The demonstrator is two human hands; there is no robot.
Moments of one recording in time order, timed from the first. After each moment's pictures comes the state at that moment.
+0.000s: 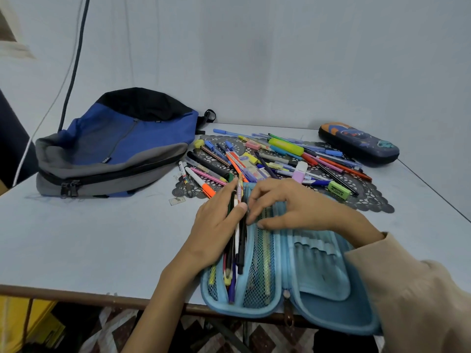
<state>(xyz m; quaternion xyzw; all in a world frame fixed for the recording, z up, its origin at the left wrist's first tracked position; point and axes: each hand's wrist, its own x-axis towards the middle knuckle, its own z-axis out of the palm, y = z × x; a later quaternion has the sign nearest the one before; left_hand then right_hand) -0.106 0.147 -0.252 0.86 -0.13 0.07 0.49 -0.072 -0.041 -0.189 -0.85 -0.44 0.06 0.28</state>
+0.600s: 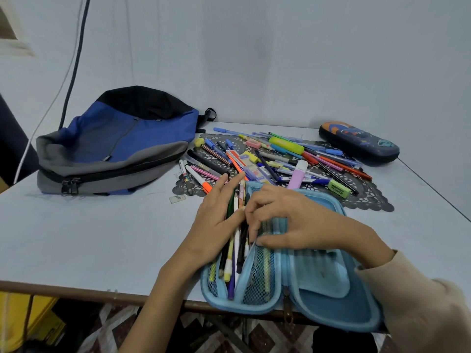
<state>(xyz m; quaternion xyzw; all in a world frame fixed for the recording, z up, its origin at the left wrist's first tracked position) -0.105 0.153 -0.257 0.86 -0.17 0.07 0.48 -0.101 -0.039 -0.189 -0.84 -0.49 0.02 0.23</state>
